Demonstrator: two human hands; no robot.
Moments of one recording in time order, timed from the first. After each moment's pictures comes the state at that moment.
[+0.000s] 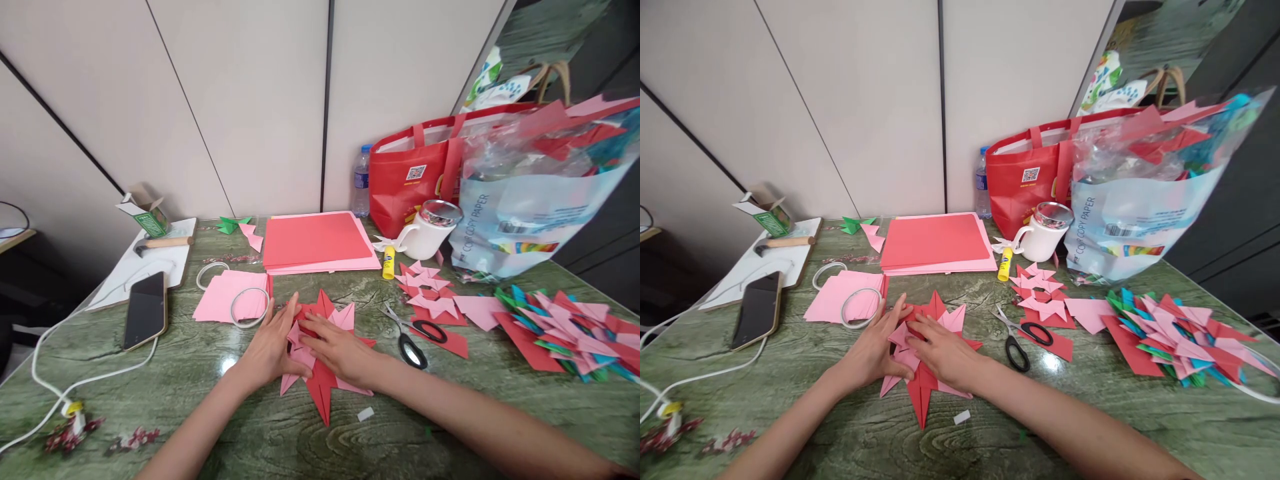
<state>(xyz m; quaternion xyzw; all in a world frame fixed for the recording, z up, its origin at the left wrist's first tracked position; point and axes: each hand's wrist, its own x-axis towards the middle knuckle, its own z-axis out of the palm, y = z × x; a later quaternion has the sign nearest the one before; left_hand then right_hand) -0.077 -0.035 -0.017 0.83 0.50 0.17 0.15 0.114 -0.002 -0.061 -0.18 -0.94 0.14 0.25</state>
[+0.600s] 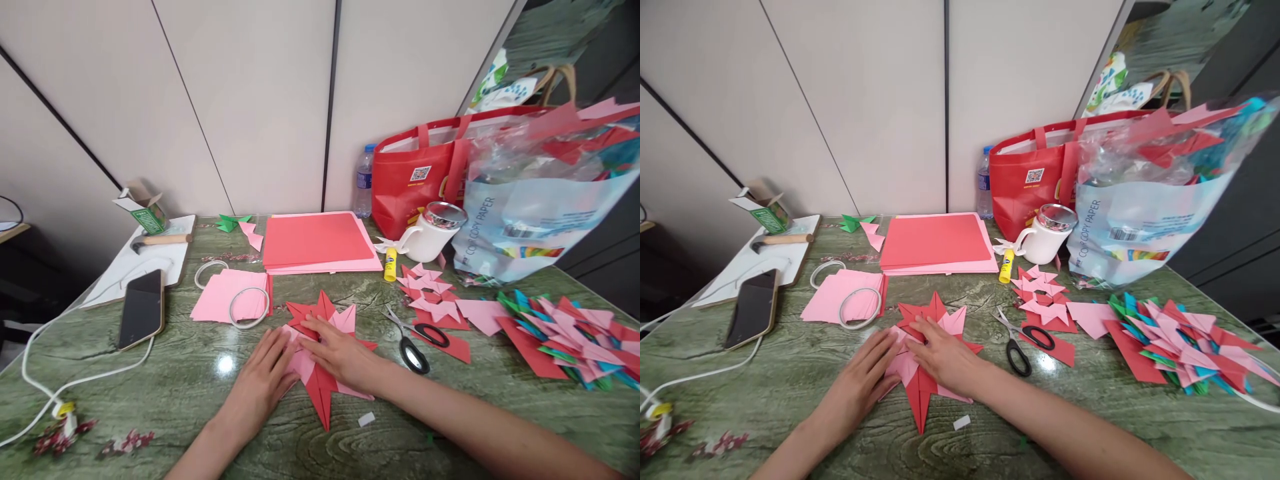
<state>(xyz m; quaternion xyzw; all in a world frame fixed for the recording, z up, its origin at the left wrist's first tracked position) -0.089 -0.083 -0.038 0.85 0.48 0.20 -0.02 0.115 -0.006 -0.059 -0.21 -0.94 0.17 0.21</state>
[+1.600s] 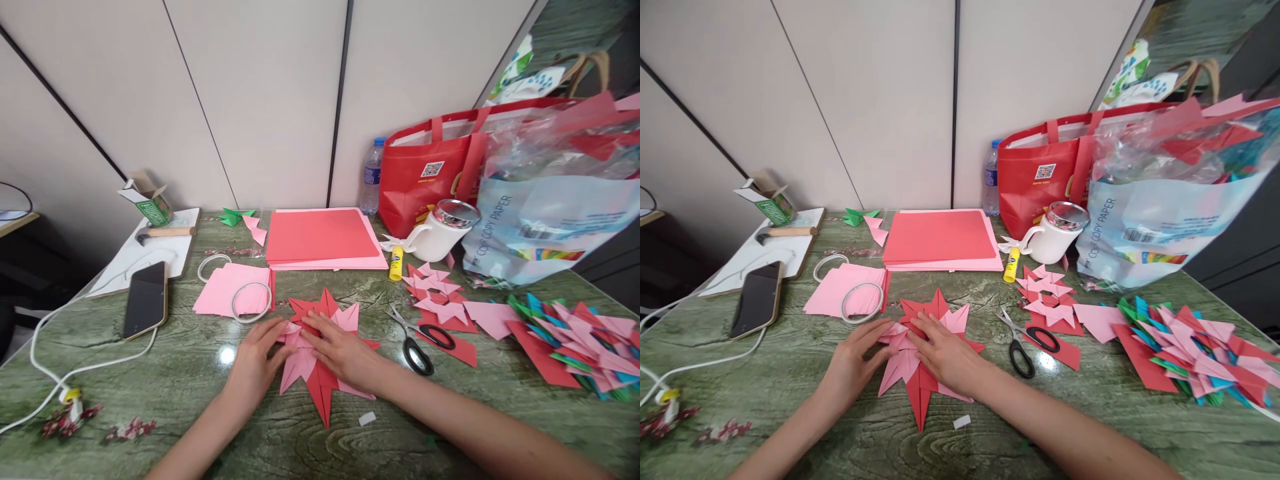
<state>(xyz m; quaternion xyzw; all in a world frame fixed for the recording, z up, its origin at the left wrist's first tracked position) -0.090 -0.064 -0.035 0.74 0.57 0.34 0.06 0.116 -0.005 -0.059 -0.19 -0.94 0.14 0.24</state>
